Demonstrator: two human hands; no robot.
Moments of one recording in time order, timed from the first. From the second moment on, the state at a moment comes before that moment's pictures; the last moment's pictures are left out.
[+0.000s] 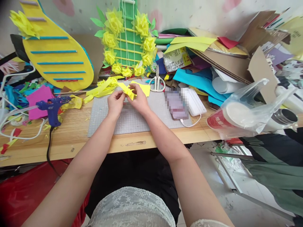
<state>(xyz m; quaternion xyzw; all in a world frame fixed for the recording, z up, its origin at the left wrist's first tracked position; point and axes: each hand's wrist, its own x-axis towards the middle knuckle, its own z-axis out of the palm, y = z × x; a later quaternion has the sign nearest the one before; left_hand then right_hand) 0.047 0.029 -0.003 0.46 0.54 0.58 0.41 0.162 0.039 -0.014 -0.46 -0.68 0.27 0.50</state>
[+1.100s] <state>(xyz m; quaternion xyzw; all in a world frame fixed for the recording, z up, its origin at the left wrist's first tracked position) 0.048 0.033 0.010 0.22 0.49 0.63 0.57 0.150 0.025 0.003 -0.47 -0.47 0.58 0.47</state>
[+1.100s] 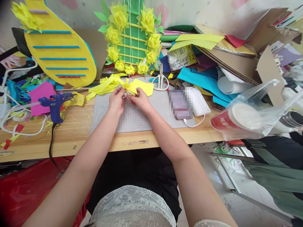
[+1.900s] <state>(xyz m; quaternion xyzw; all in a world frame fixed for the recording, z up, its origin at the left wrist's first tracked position) 0.044 0.029 0.011 0.21 0.45 0.60 0.63 0.151 0.024 0.007 -0.49 -0.44 0.59 0.47</state>
